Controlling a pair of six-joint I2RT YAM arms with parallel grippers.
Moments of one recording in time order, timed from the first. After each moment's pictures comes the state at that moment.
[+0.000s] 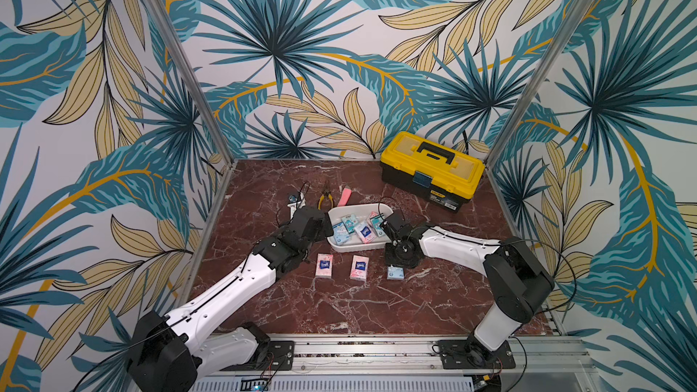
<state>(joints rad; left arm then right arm) -0.61 1.15 0.87 -0.41 -0.45 -0.70 0.65 1.71 1.02 -0.65 0.07 0.73</state>
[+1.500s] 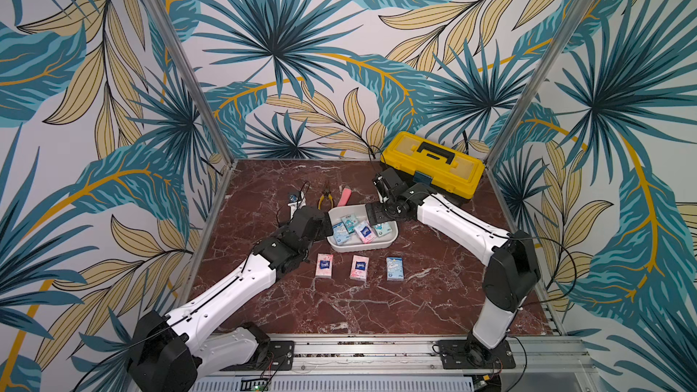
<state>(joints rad) -0.61 1.15 0.86 -0.39 -0.46 -0.67 0.61 1.83 1.58 -0.81 0.20 0.31</state>
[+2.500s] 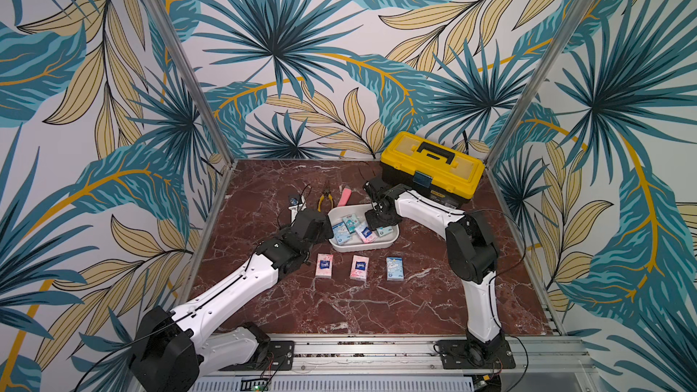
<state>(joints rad) -0.61 1.17 0.84 -0.38 -0.46 -0.70 0.56 2.12 1.68 -0.83 0.19 0.26</state>
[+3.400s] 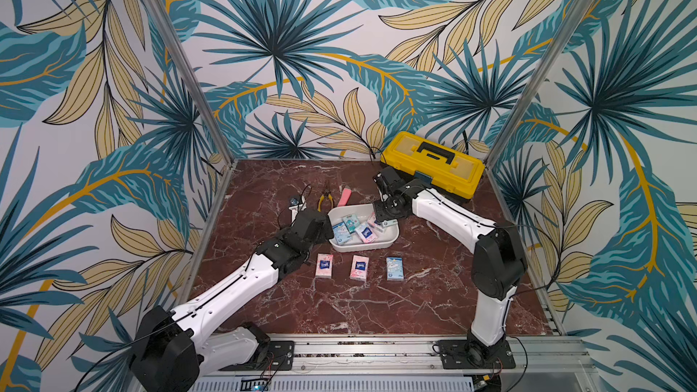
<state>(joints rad) -0.61 1.17 0.84 -0.38 -0.44 -0.70 0.56 1.87 1.60 -0.83 0.19 0.31</state>
